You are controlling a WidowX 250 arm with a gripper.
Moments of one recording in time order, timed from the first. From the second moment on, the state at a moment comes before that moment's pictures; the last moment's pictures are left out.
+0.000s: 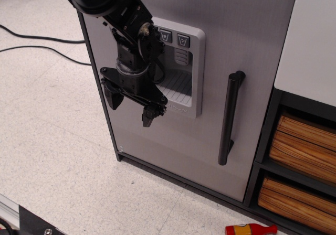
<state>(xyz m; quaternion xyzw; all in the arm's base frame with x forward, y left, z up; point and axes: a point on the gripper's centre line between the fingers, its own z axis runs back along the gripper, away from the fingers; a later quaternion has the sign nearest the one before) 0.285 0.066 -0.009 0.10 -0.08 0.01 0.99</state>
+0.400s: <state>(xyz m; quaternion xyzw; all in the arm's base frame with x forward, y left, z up) 0.280 0.063 -0.015 0.09 -0.07 0.01 0.99</state>
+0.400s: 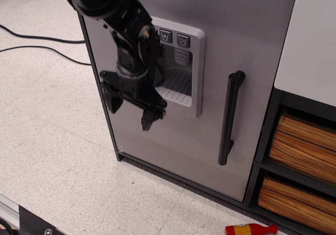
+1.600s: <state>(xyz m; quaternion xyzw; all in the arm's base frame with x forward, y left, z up) 0.345 -0.061 0.044 0.02 -0.19 -0.03 0.98</state>
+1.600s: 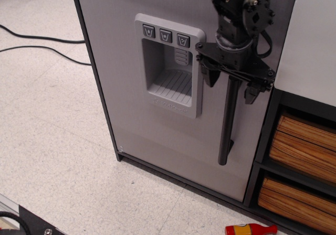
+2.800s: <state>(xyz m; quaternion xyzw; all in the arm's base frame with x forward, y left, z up) 0.302 -0.050 0.037 0.01 -0.21 -0.08 0.98</state>
